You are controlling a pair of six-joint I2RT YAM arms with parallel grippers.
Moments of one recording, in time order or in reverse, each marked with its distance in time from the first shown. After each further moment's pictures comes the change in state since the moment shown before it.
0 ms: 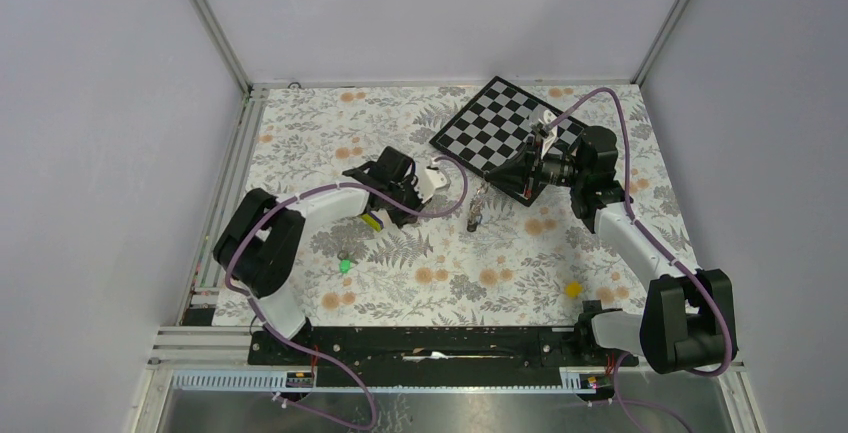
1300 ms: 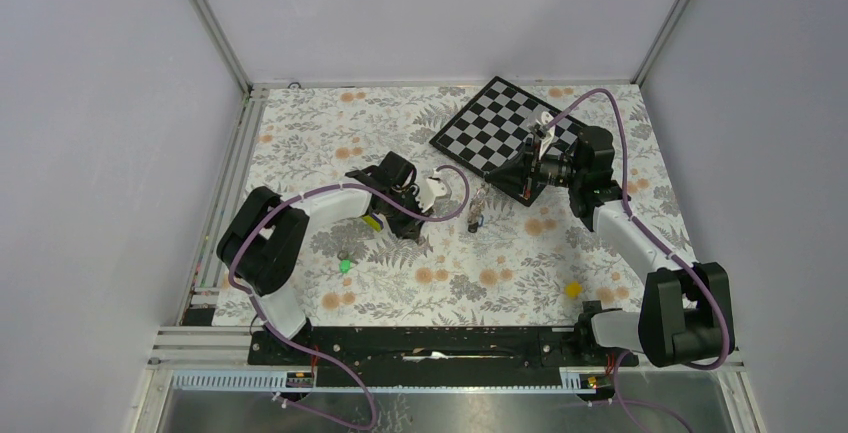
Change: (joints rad) left arm -0.008 0.028 -0.010 -0.080 0.113 -0.001; right arm -0.003 0.029 -0.002 -0.021 0.019 -0.035
